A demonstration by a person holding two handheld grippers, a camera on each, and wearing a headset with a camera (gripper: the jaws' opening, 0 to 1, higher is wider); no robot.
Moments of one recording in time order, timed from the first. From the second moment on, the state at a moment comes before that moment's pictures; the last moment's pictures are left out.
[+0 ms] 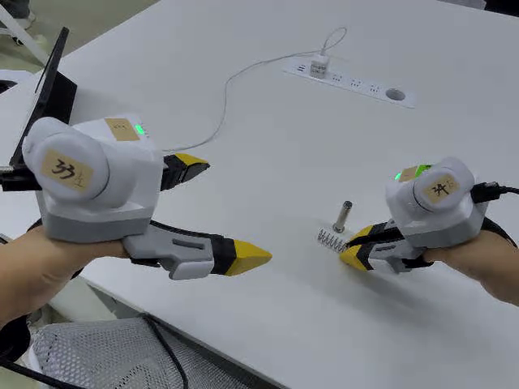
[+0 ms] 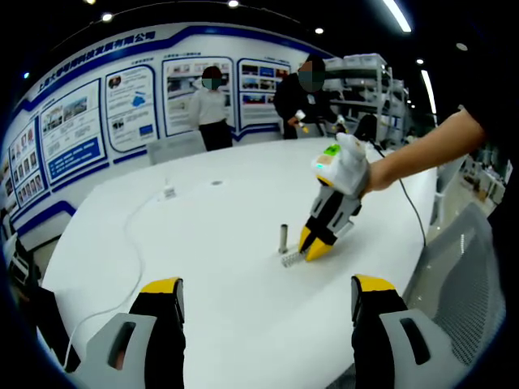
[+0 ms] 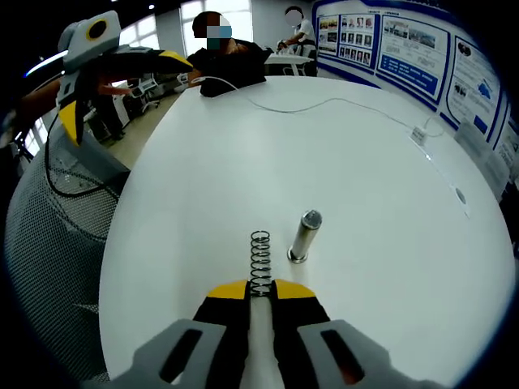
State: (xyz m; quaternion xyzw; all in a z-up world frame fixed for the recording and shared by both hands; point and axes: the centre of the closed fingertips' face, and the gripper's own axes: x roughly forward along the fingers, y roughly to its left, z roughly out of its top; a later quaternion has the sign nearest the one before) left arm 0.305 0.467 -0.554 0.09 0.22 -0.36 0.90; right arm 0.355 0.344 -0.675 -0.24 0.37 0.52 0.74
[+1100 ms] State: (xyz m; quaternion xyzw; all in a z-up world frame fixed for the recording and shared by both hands) left arm 0.291 0.404 -0.545 0.11 0.21 -0.44 0.87; right arm 0.301 0.342 -0.567 -0.23 0.28 0.57 0.73
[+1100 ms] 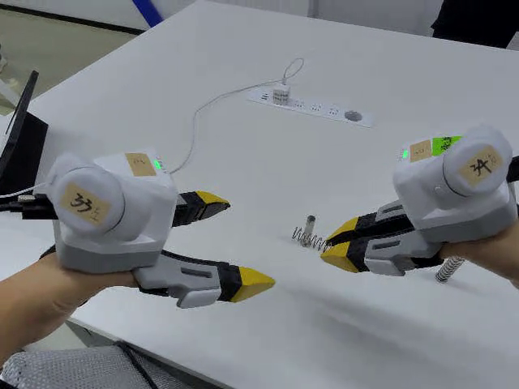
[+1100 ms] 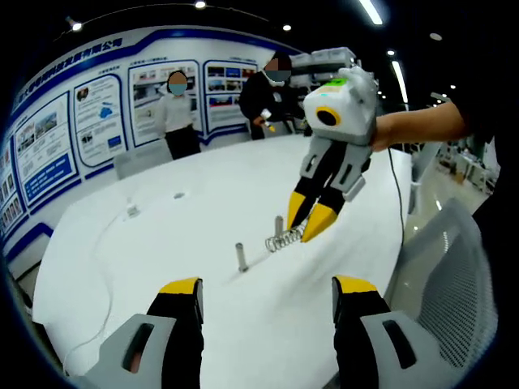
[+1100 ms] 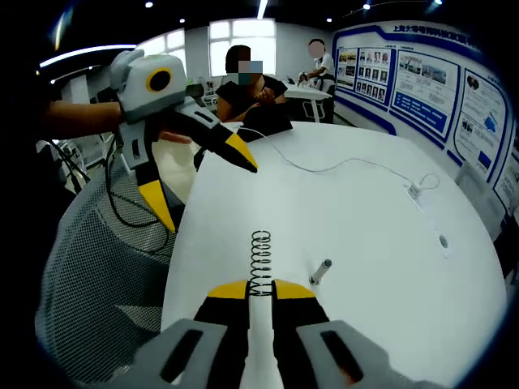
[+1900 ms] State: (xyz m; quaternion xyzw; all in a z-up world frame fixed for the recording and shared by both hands) left arm 0.276 0.351 -0.531 0.14 0.18 -0.53 0.82; right arm 0.264 0.334 -0.539 -0.29 0.24 0.62 0.69
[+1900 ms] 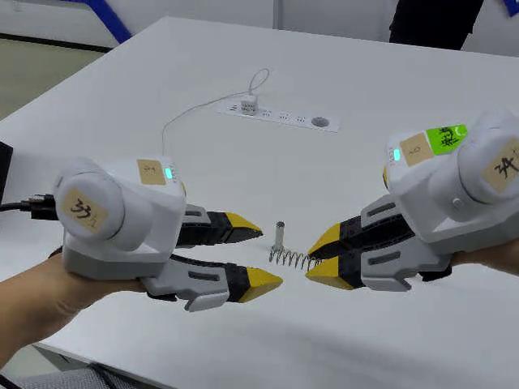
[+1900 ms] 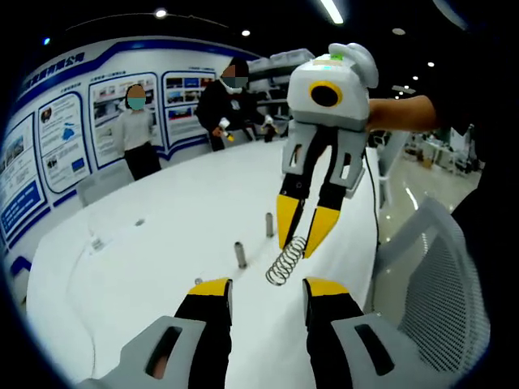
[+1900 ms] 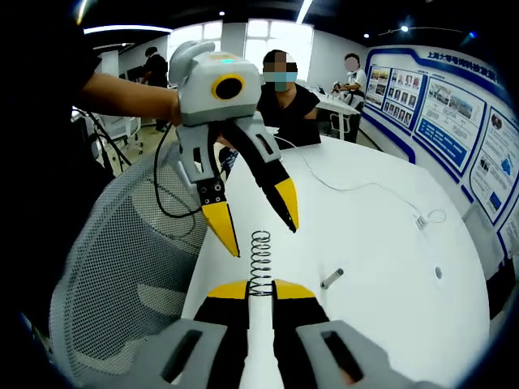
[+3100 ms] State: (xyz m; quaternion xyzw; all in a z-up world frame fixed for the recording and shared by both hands) left arm 0.262 0.345 -0.532 0.21 0.15 -0.57 0.78; right arm 0.256 0.340 -0.535 -0.34 0.21 0.64 0.66
